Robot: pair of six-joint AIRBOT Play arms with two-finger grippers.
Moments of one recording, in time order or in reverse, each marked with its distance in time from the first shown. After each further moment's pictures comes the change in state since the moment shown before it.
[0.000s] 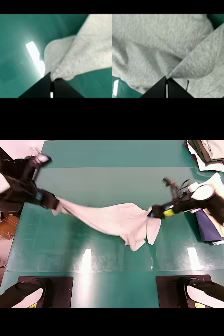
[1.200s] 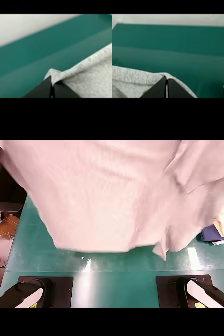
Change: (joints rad) left arm -0.001 0.051 0.541 -0.063 -0.002 0.021; right arm -0.393 0.082 0.881 -0.015 0.314 0.099
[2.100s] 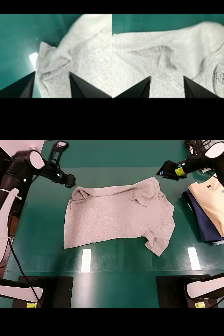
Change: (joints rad) left arm 0.029 -0.579 -0.221 0.051 0.195 -0.020; right arm 0.269 -0.579 -0.170 -0.070 -0.264 0.027
